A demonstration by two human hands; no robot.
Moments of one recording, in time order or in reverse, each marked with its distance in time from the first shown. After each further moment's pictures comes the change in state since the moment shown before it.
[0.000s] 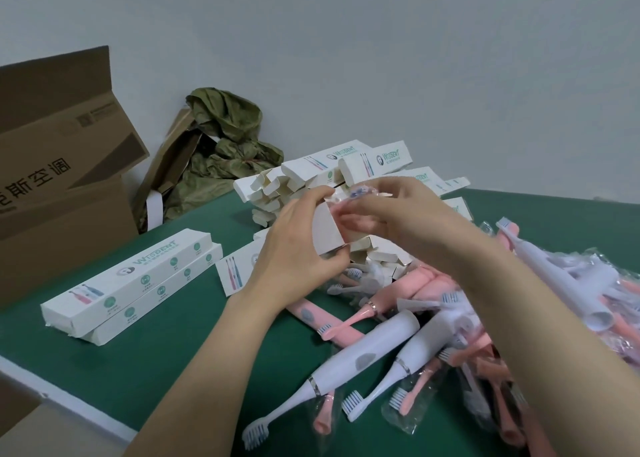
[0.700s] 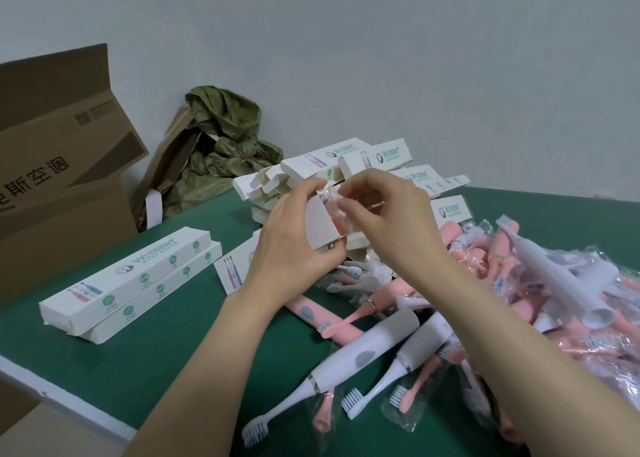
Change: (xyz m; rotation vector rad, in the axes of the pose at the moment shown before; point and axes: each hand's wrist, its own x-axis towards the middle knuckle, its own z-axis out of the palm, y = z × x) left_hand -0.001 -0.001 0.001 -0.045 0.100 -0.023; right_hand -0.001 0.013 0.021 -0.650 0.343 -0.481
